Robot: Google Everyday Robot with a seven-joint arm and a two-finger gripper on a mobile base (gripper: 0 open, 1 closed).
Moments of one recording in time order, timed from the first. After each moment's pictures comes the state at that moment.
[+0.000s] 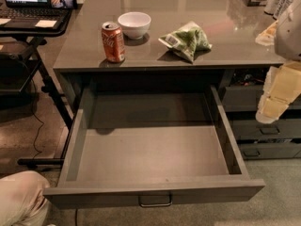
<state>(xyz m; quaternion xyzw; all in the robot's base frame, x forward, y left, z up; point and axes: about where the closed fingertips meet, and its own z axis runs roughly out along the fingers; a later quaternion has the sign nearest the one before) 0.438 -0.217 0.977 -0.60 0.78 -0.03 0.16</state>
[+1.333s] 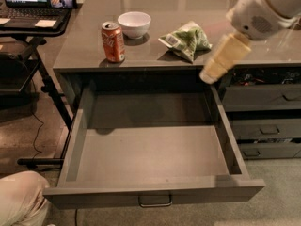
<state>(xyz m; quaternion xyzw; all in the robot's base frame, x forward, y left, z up) 0.529 -0.157 0.990 -0.53 0.79 0.01 0.30</state>
